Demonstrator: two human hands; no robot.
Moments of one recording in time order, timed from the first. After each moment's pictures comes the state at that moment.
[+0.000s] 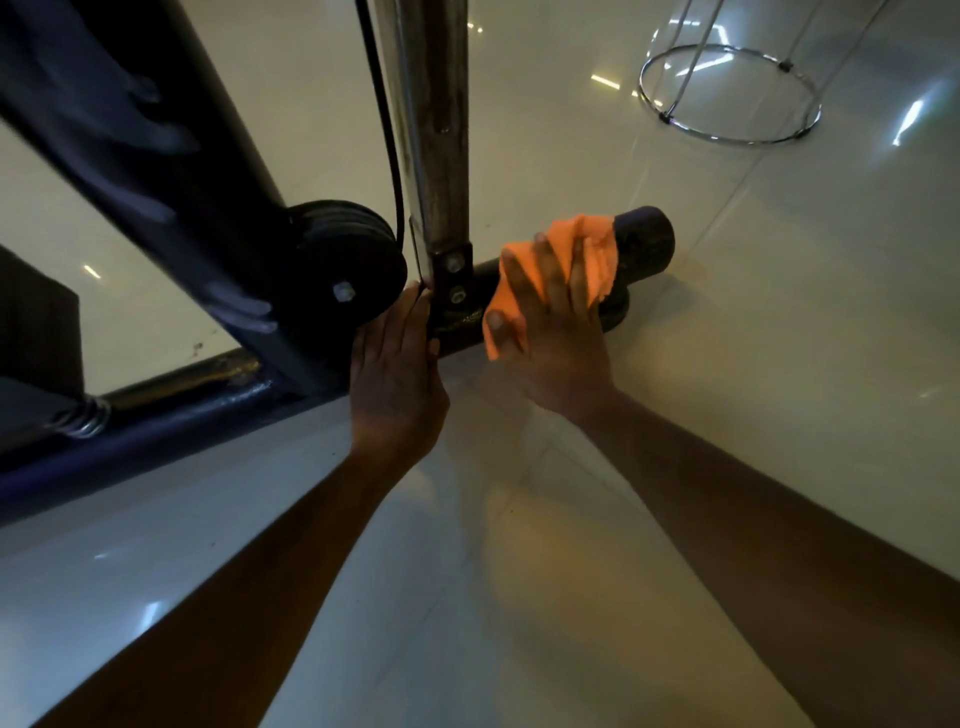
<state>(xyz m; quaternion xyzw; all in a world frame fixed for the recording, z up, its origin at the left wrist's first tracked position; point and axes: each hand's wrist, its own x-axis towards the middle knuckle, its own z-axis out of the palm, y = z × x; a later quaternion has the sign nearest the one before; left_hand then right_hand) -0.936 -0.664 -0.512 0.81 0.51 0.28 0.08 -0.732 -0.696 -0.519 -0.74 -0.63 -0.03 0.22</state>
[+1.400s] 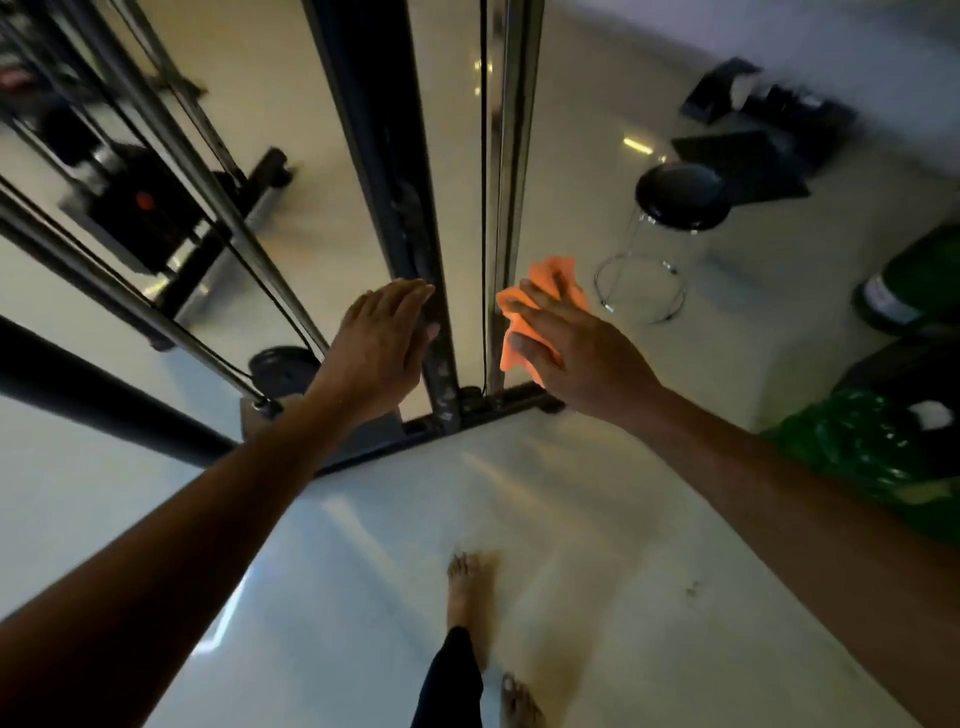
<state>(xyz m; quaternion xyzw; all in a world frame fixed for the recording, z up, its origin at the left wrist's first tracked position) -1.083 -0.805 0.343 0.89 0.43 0.14 0.08 -0.816 -0.892 0.326 -0.62 -0.74 0.09 0.24</state>
